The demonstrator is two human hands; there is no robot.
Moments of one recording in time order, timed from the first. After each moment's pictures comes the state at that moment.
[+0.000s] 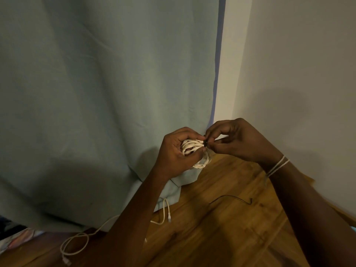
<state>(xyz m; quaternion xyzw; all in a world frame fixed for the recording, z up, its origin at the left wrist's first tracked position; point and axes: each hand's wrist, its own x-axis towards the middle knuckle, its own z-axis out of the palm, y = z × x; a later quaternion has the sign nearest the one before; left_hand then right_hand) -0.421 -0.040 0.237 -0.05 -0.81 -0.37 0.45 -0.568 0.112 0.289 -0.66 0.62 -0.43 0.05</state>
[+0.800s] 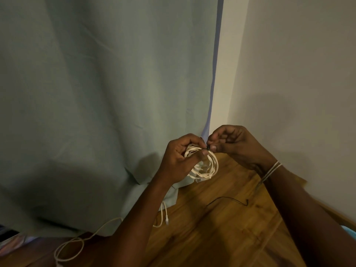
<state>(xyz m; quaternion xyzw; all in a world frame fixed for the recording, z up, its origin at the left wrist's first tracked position) -0.416 -0.026 0.235 -0.04 -0.78 -0.48 0.40 -0.572 0.106 0.264 -0.56 0.50 -0.61 0.25</state>
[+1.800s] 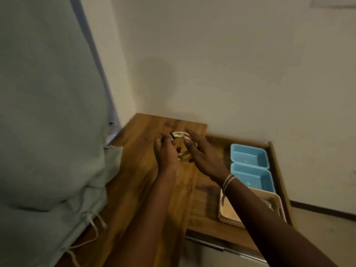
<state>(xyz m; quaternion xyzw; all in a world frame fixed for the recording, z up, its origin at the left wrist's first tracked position) -0.536 0.138 0.155 0.22 -0.49 -0.82 0.21 -0.545 0.247 0.144 -0.22 0.79 -0.57 -0.04</state>
